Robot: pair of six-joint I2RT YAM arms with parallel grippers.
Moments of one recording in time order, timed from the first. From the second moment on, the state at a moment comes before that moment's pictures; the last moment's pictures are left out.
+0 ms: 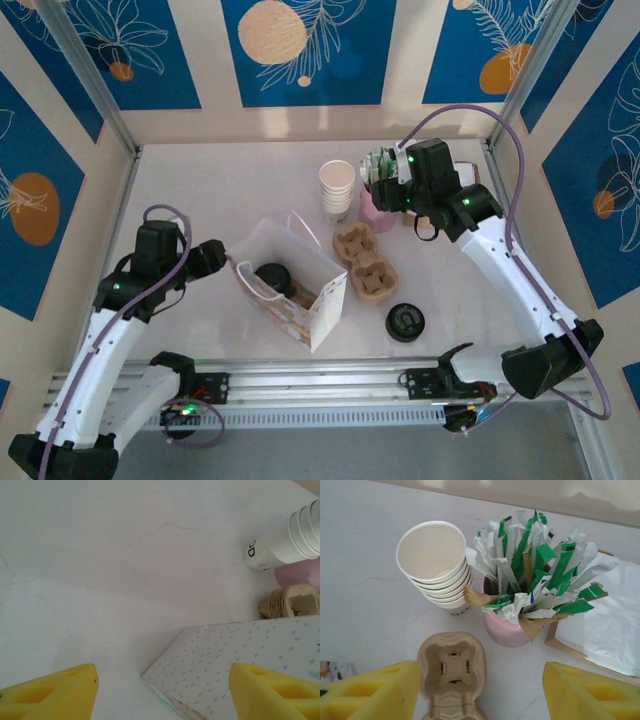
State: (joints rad) left arm -0.26 0.79 0.90 -0.89 0.07 -0.55; right arm 0.44 1.29 1.45 -0.87 0.10 0.12
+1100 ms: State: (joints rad) left arm -0.26 0.81 0.91 -0.92 0.13 -0.54; right arm 0.45 1.58 1.63 -0.88 0.09 -0.02
